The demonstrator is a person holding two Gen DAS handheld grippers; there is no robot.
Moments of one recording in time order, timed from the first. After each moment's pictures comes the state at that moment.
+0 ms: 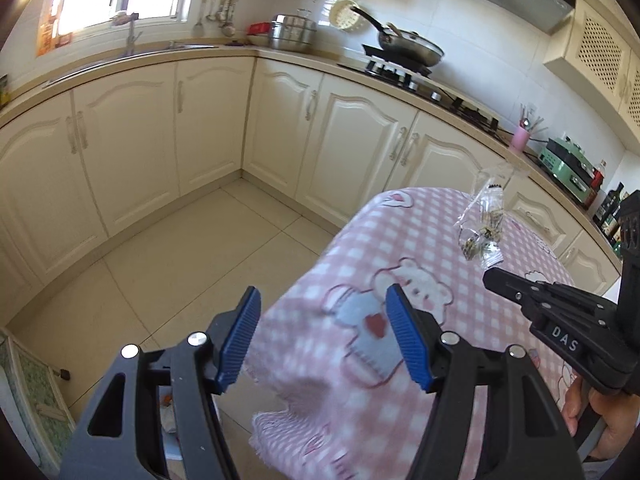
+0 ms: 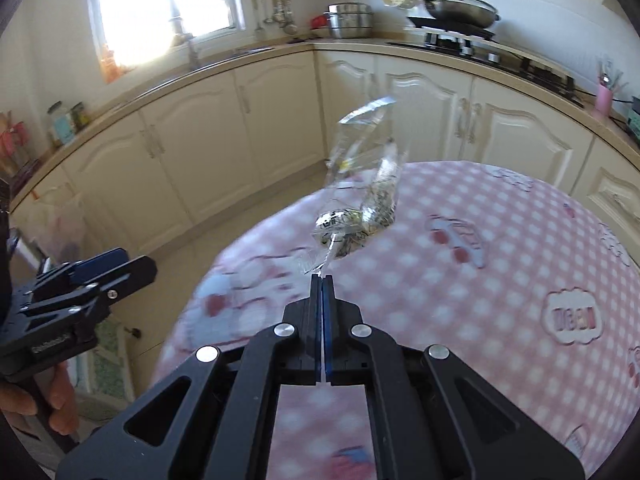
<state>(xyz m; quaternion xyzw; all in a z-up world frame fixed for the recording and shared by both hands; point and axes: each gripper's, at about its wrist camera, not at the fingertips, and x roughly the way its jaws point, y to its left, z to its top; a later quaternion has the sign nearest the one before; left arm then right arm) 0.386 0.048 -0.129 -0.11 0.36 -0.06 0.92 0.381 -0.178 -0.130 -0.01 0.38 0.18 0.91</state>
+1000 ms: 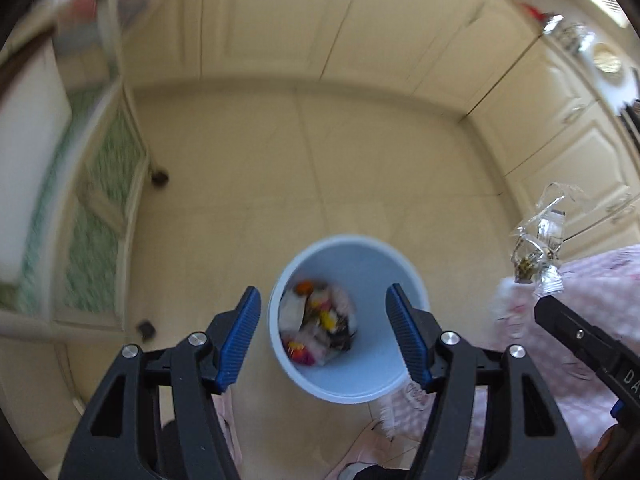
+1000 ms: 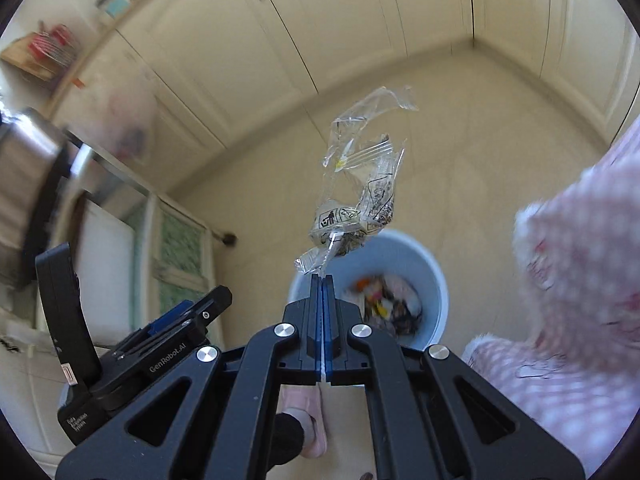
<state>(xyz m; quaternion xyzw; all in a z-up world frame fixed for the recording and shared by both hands) 0.285 0.358 -0.432 -0.31 0.48 0.22 0.79 0.363 0.147 -0.386 -0.01 0.56 0.32 0.76</state>
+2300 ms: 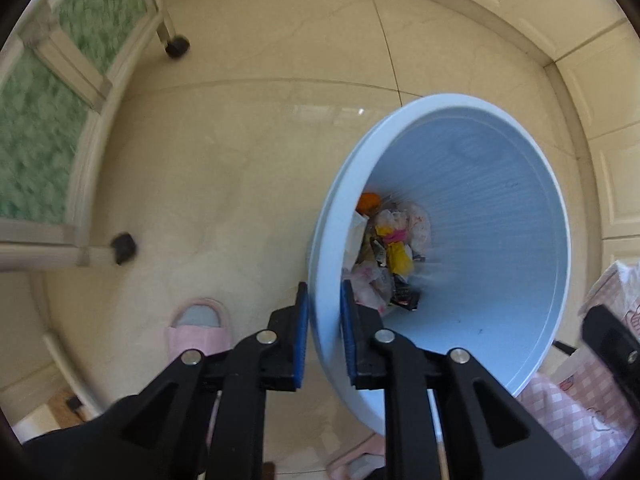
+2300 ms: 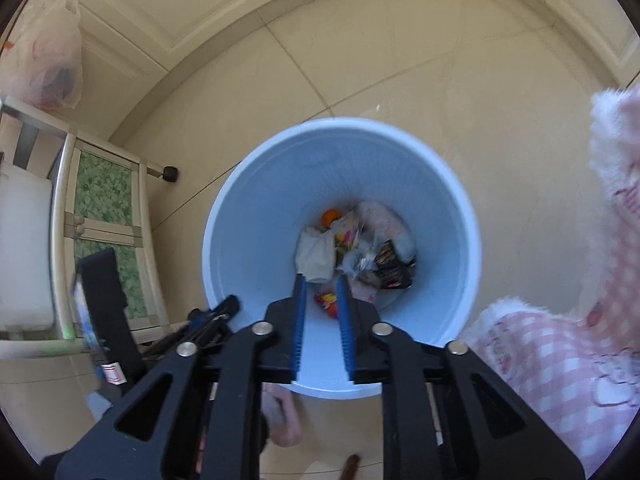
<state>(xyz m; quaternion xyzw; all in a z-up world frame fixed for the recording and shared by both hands) 0.298 0.360 -0.625 -0.34 0.59 0.27 0.69 0.381 0.165 -0.524 -0.07 0.64 0.27 0.72</state>
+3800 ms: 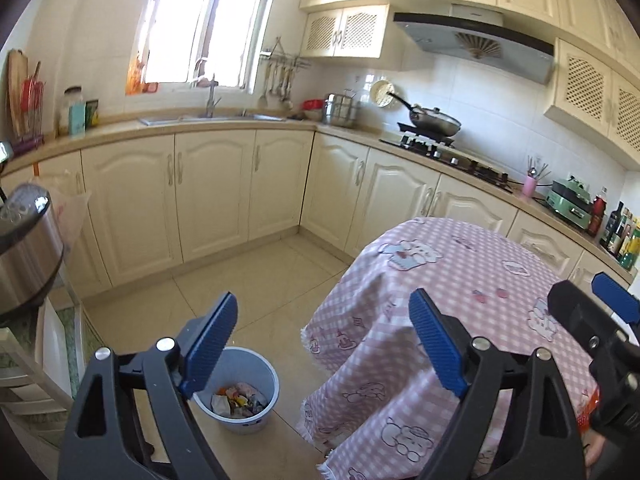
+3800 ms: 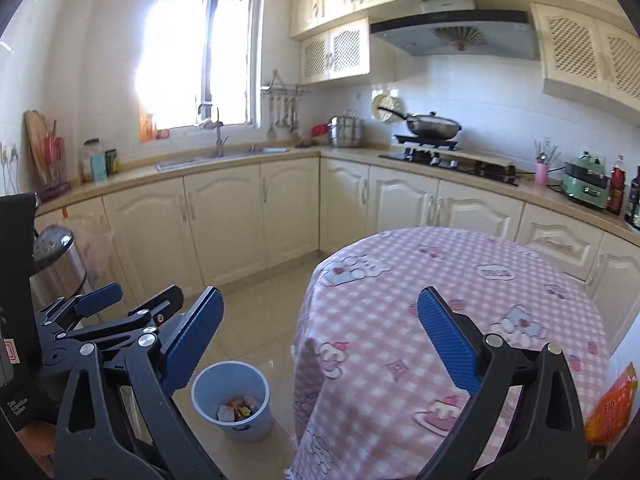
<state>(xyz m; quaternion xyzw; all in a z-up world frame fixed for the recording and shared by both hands) 0.110 0.084 -0.060 -0.09 0.23 0.03 0.97 0.084 -0.127 -0.056 -0.03 0.18 0.11 0.98</state>
